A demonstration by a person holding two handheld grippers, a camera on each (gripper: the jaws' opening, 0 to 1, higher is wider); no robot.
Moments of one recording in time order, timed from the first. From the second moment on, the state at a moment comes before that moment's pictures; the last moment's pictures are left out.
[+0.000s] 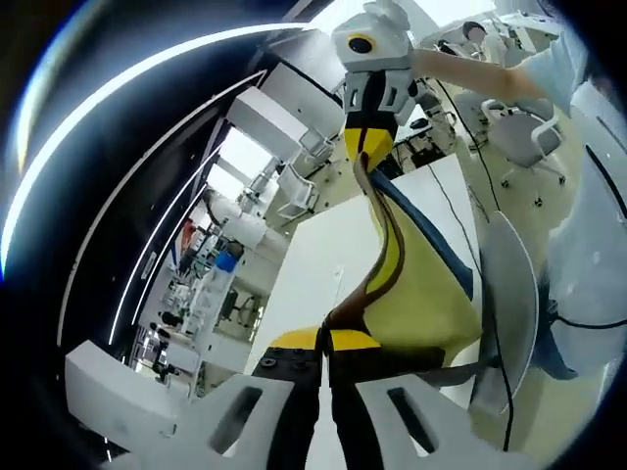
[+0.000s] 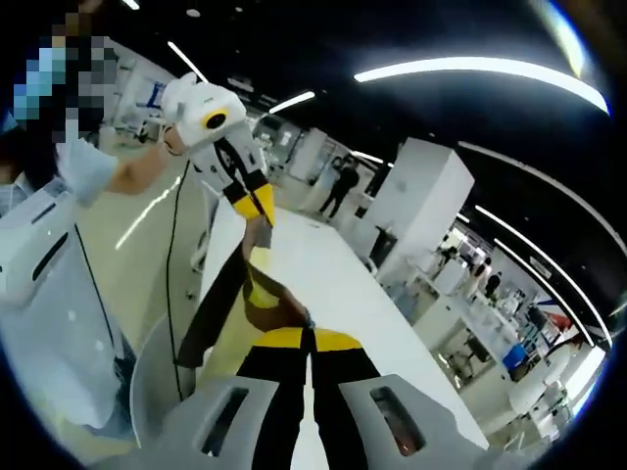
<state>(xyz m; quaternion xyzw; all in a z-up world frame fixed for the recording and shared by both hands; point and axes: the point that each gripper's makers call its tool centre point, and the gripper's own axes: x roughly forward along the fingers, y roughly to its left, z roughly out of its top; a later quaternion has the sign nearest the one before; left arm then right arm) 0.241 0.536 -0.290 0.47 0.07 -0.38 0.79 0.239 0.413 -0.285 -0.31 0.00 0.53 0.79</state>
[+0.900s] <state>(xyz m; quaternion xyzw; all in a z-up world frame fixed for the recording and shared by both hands) 0.271 0.531 -0.367 0.43 0.14 -0.42 0.79 0.274 0.413 -0.371 -0.27 0.08 0.55 0.79</state>
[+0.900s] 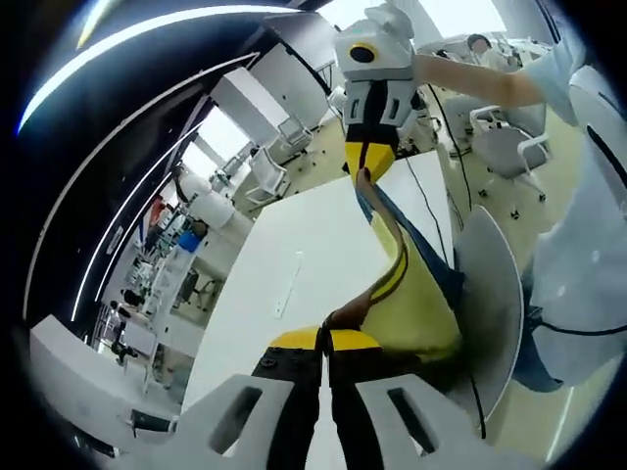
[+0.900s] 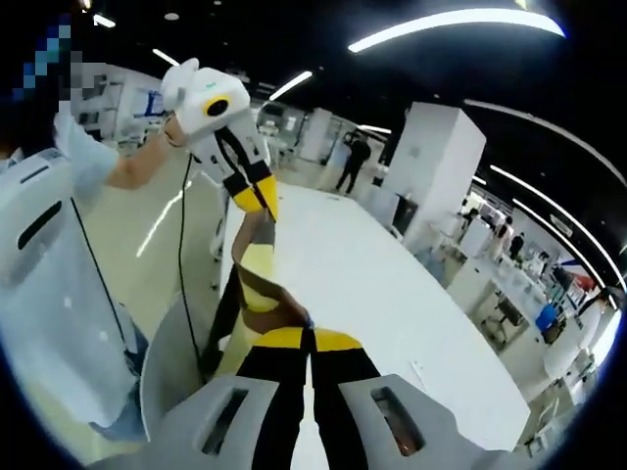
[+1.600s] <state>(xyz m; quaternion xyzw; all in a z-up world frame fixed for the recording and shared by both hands) 0.327 0.533 -0.392 0.40 0.16 -0.42 0.79 0.334 0.408 -0.401 -0.27 0.12 0.53 0.79</state>
